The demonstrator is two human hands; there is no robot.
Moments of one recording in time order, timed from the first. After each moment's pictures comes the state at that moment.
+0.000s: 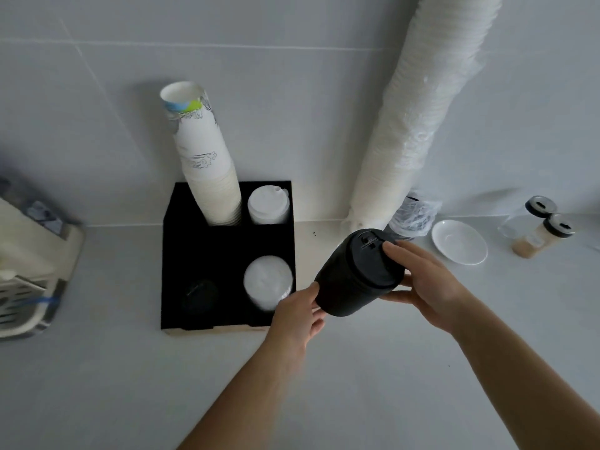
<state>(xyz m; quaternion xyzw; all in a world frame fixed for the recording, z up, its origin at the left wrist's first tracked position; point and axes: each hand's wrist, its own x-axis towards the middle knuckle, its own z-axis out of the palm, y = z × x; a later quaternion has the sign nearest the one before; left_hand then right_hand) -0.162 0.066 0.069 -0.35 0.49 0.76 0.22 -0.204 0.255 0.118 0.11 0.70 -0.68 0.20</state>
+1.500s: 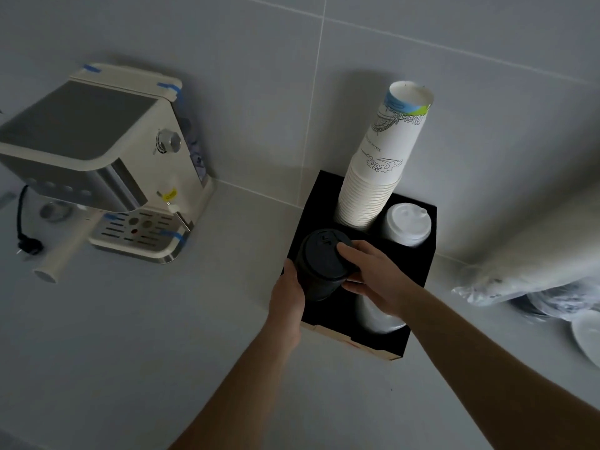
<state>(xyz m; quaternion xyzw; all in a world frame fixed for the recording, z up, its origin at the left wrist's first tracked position) -0.159 -0.131 0.014 -0.43 0.49 0.76 0.02 -0.244 -0.016 0.073 0.02 0.70 -0.60 0.39</state>
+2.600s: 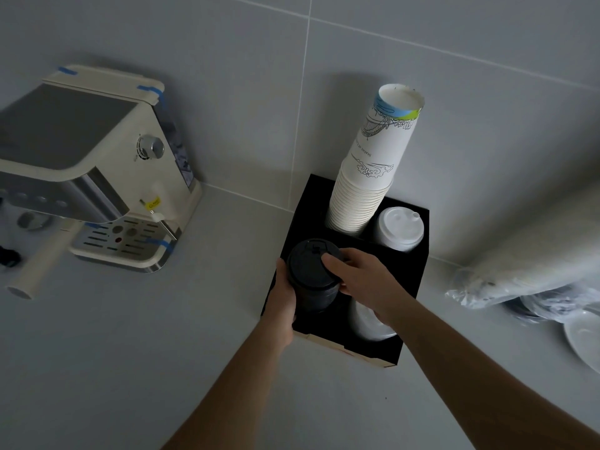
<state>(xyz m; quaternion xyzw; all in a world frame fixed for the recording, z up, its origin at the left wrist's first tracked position) -0.173 -0.131 0.022 -0.41 0.47 0.78 0.05 -0.250 -0.014 0.060 -0.06 0.81 -0.49 0.32</state>
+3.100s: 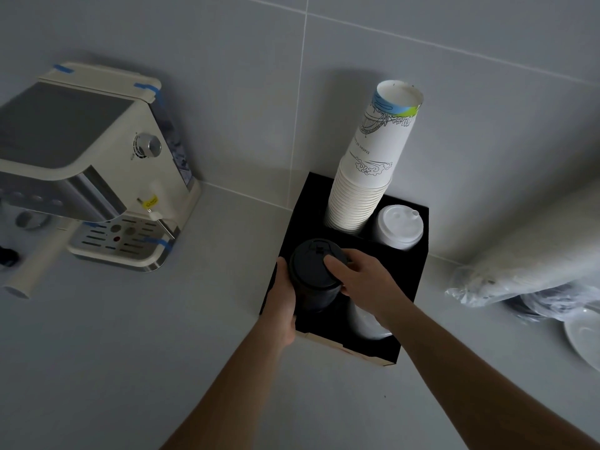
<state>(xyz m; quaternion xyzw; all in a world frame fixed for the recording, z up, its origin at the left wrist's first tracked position) -0.171 -0.129 0.027 -0.40 0.43 0.81 0.05 -0.248 -0.008 0.052 -0.07 0.83 -0.47 0.28</state>
